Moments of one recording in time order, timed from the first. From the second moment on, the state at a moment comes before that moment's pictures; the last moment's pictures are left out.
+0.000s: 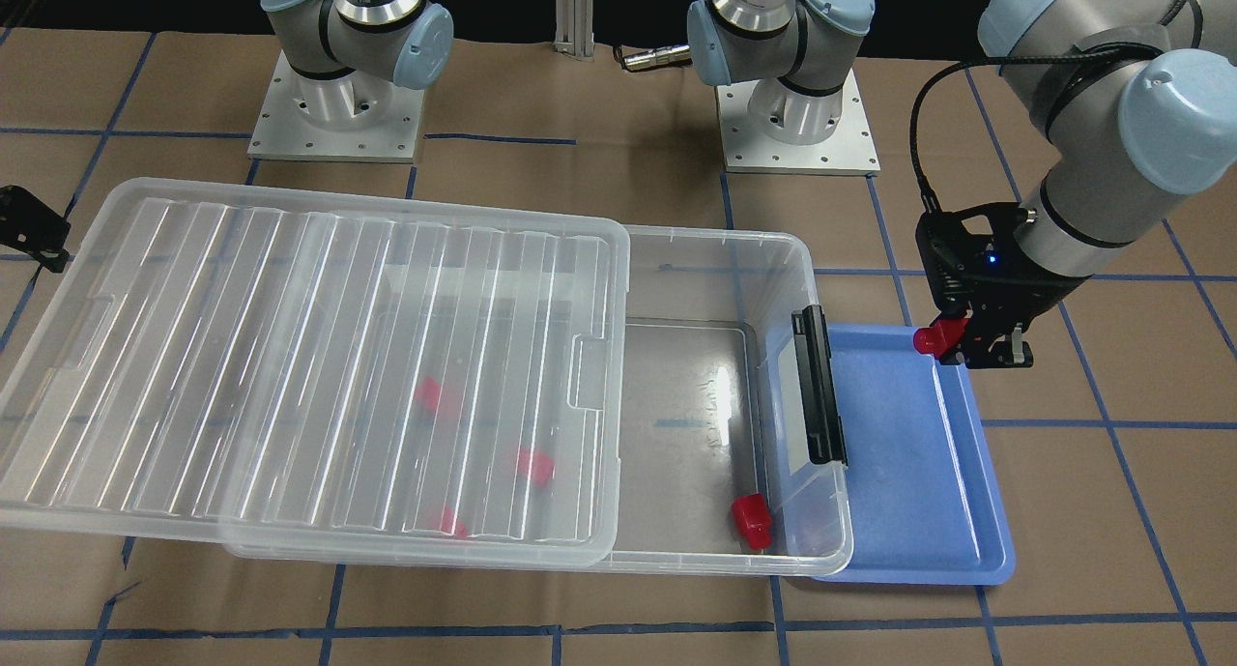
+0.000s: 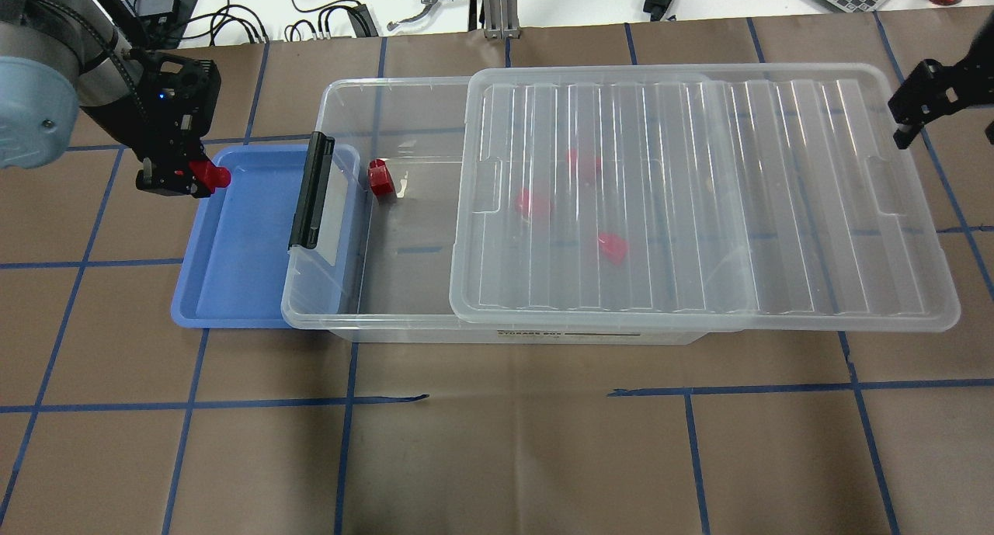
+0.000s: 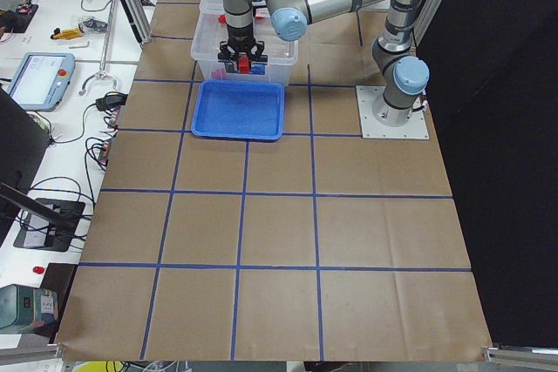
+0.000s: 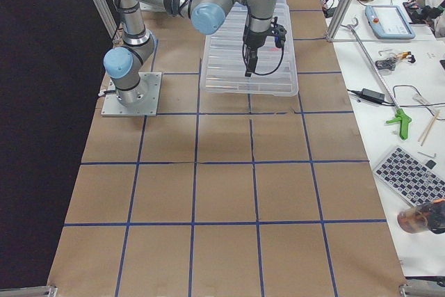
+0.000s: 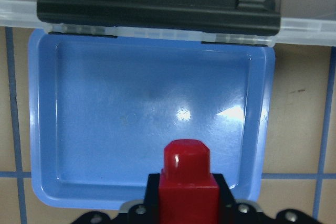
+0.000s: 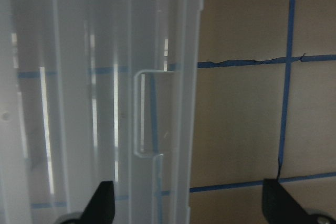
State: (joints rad) left arm -1.32 -1.72 -1.67 -1.35 1.58 1.81; right arm 1.12 -1.48 1.61 -1.66 -1.71 -0.40
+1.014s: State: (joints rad) left arm -1.30 -1.85 -1.92 -0.94 1.57 1.83; right arm 0.98 -1.45 1.78 -1.85 -1.79 -0.48
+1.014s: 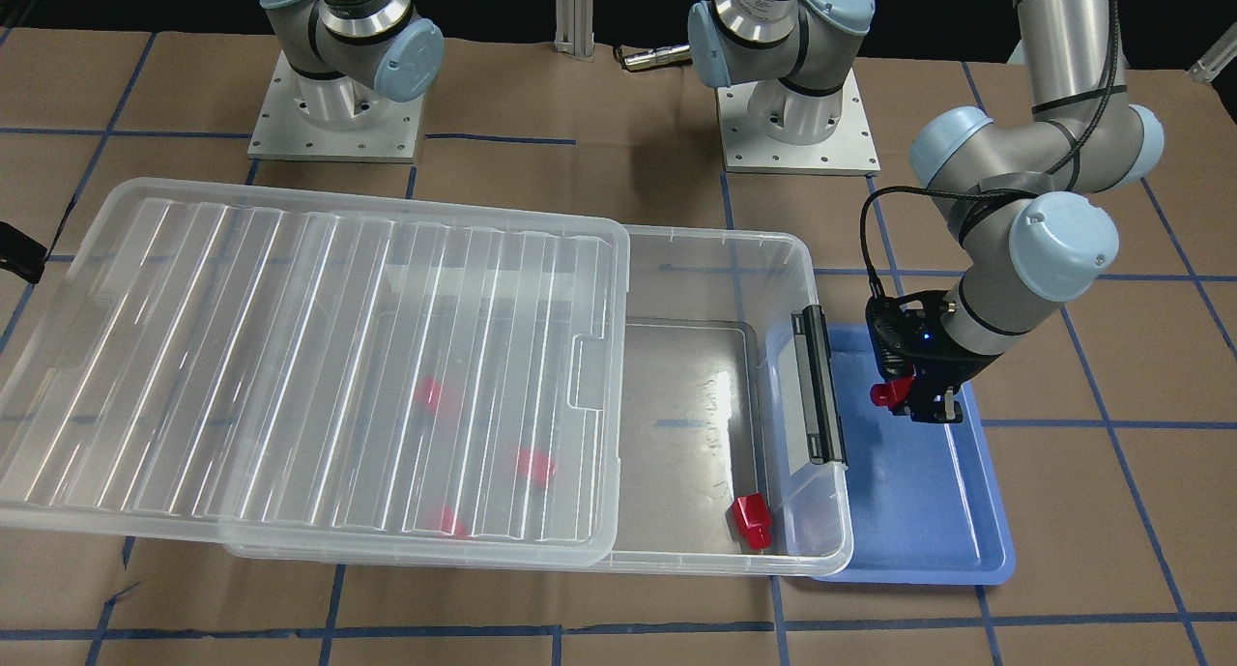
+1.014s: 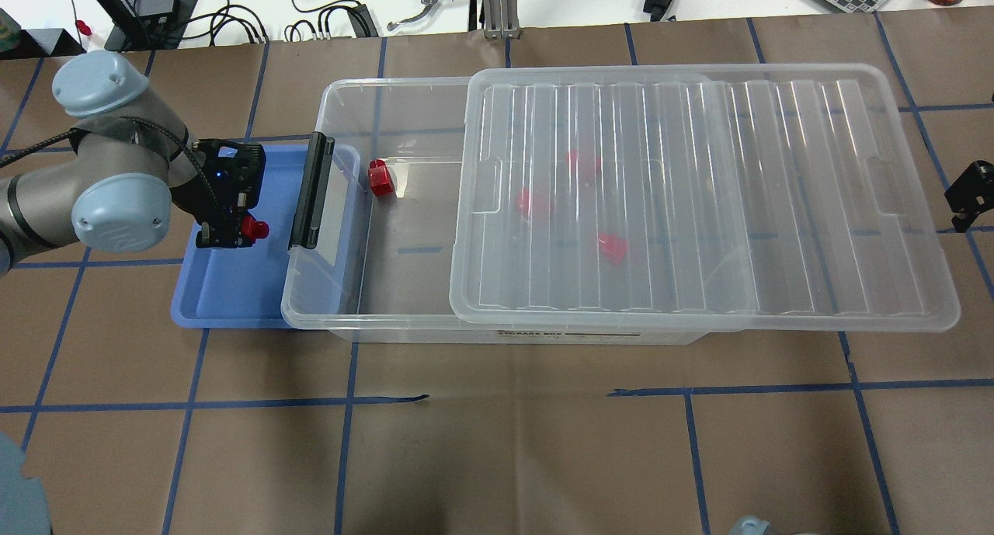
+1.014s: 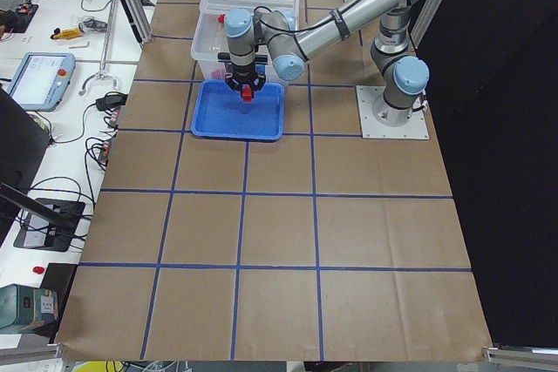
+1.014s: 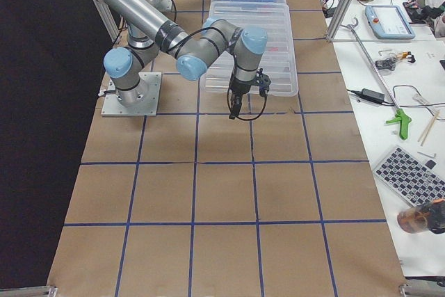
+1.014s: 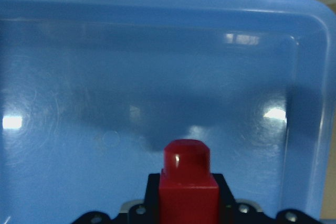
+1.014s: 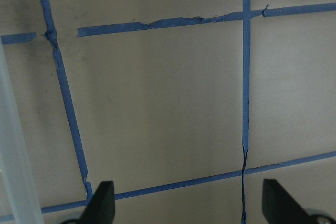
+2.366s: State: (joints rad) left arm -1.30 -1.94 -1.95 -0.83 1.57 1.83; right arm 0.99 -1.47 1.80 -1.84 -1.66 -0.47
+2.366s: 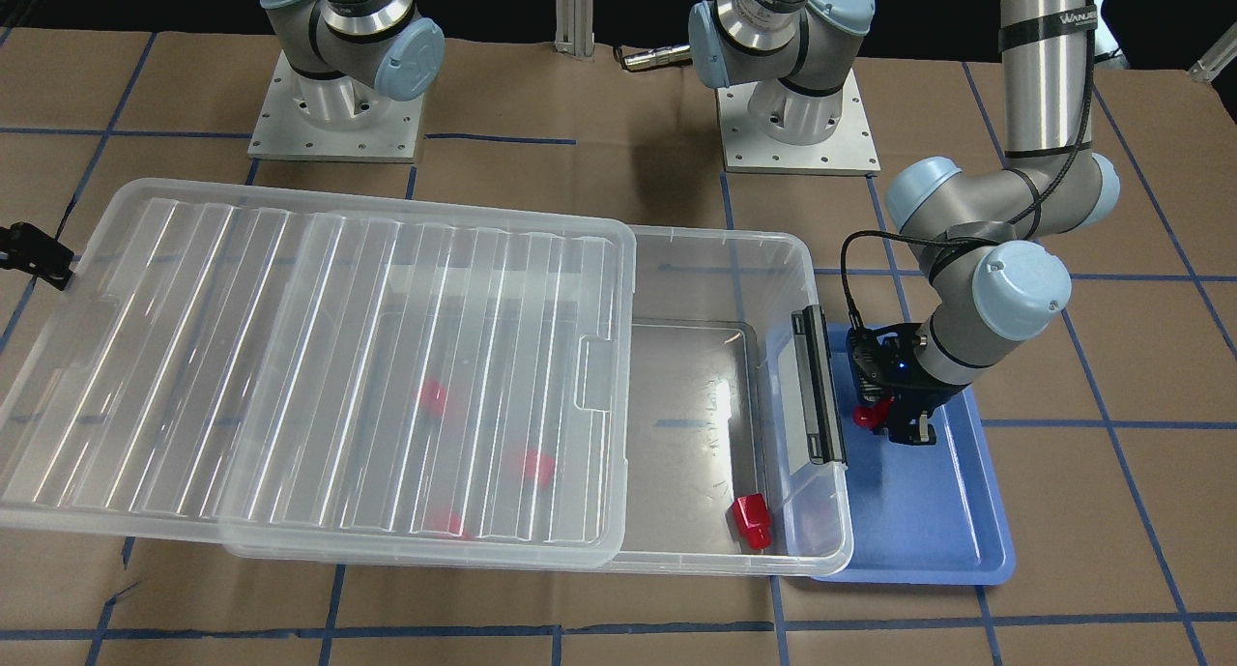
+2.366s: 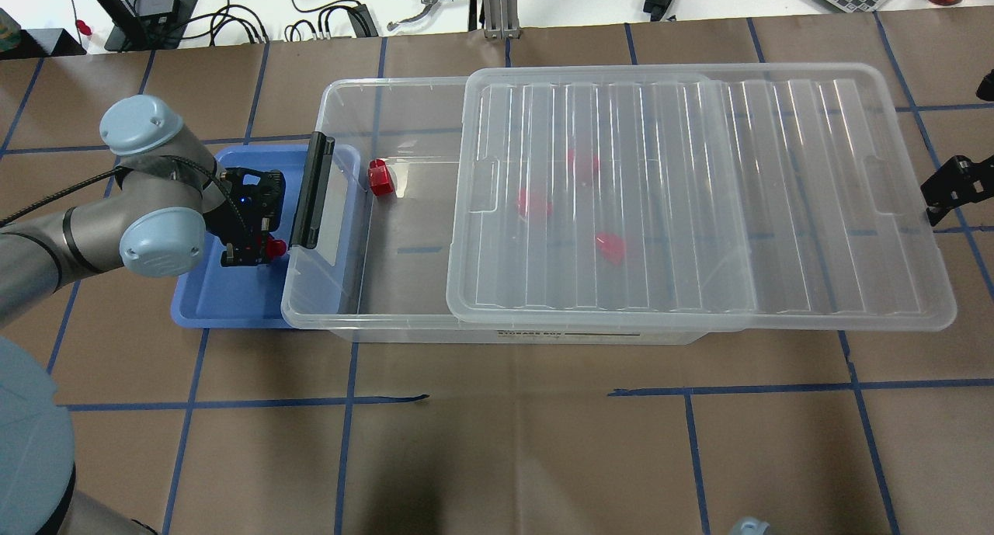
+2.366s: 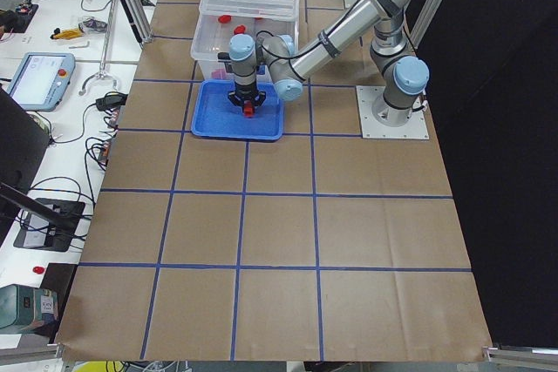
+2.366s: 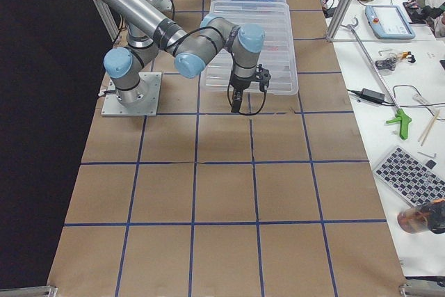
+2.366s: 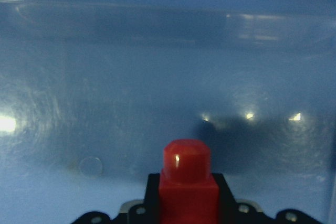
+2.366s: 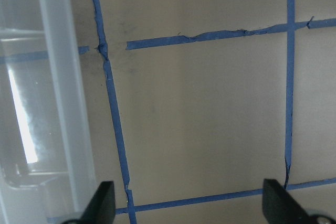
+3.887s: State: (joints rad) left arm -1.32 -1.85 -1.91 -0.94 1.58 1.79; right arm 1.07 -1.51 1.86 -1.83 -1.61 -0.38
